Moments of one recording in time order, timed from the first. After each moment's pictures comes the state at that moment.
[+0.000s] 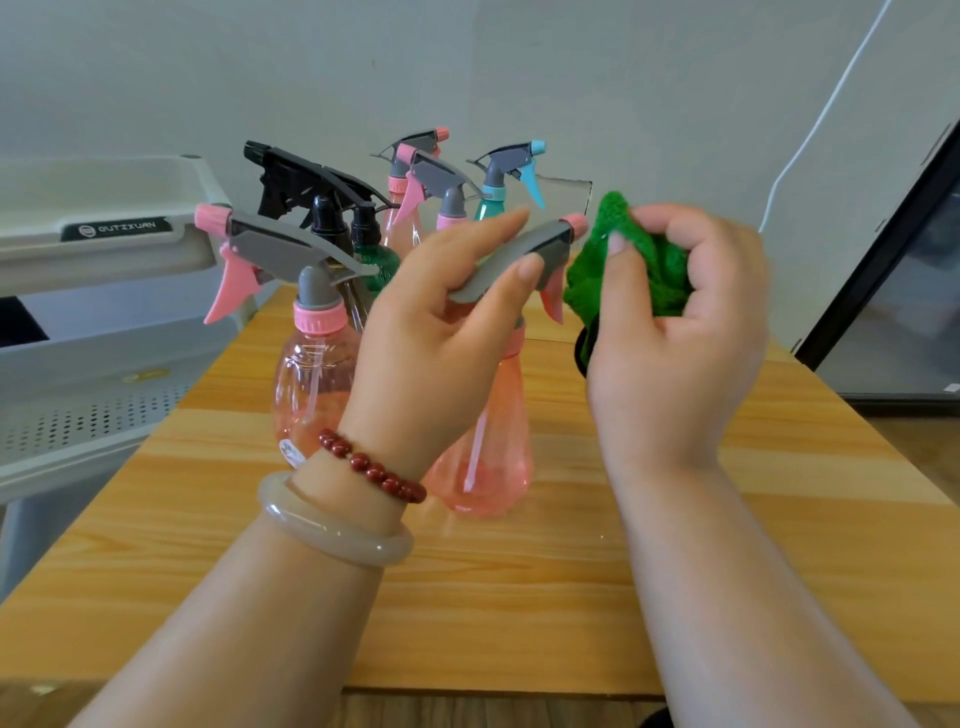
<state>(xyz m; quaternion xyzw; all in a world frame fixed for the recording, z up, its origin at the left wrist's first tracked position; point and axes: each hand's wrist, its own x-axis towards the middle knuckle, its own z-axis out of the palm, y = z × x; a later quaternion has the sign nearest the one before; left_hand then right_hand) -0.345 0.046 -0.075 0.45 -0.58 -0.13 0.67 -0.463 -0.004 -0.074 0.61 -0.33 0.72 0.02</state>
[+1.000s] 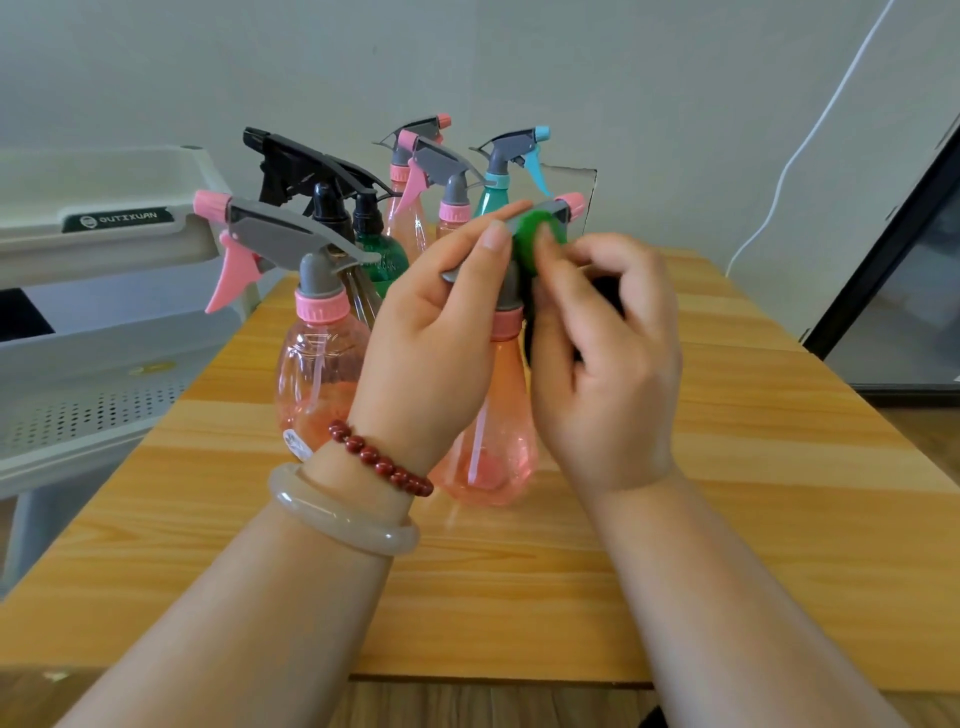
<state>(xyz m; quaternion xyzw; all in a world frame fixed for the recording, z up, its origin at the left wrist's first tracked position) -0.352 0.044 -0.077 0.38 -0.52 -0.28 0.71 -0.454 -0.010 -0.102 0.73 -0.20 0.65 0.09</state>
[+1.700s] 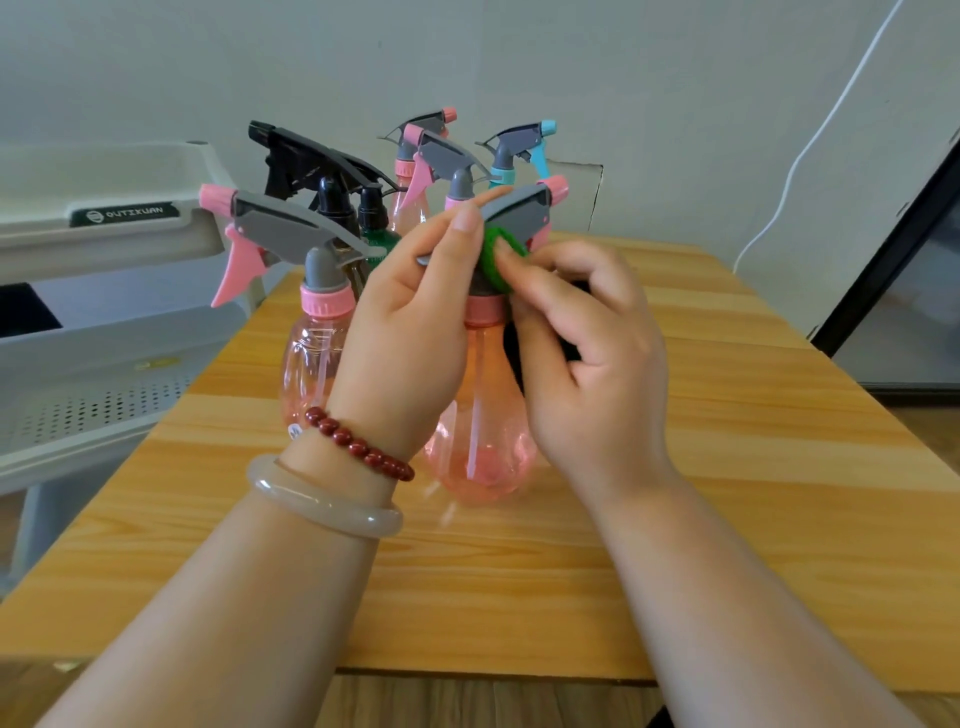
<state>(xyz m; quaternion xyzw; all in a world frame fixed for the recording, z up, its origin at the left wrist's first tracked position) -0.338 0.047 -0.077 0.38 -0.51 -0.31 0.71 -0.449 -0.005 -0.105 0.77 -0.18 0.62 -0.04</state>
